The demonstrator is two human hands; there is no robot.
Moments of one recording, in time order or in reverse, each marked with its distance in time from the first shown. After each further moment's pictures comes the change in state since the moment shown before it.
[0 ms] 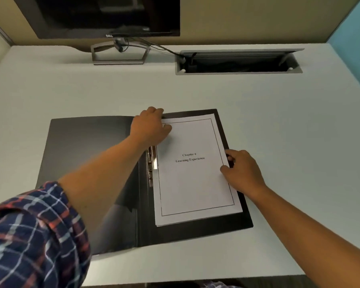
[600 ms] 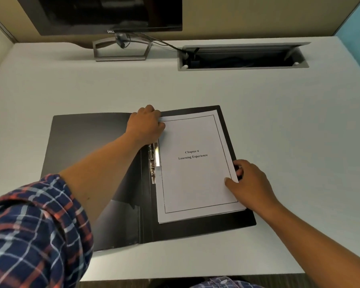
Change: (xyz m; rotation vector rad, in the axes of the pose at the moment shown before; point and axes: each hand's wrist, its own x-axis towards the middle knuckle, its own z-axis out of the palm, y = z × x) left_hand 0.003 -0.024 0.005 0.106 0.021 0.080; right_hand -0.037 0.011 -0.004 -0.014 -0.035 0.018
